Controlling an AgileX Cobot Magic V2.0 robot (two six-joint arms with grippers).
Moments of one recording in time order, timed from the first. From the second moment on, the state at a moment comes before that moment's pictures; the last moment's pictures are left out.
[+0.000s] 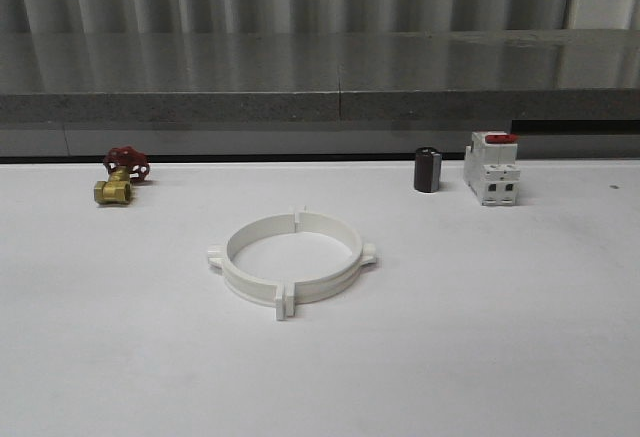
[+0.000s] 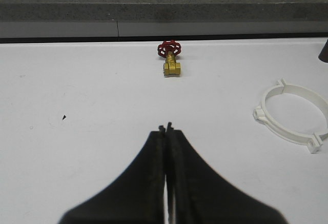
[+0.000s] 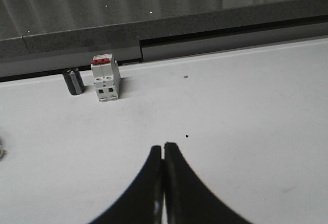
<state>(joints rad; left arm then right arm) -0.17 0.26 -0.48 0.03 0.67 -0.12 -0.08 -0.01 0.01 0.04 0.23 0.12</state>
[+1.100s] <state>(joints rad) -0.17 0.26 -0.48 0.03 0.67 -0.12 0.04 -0.01 0.03 0.04 0.17 0.12</state>
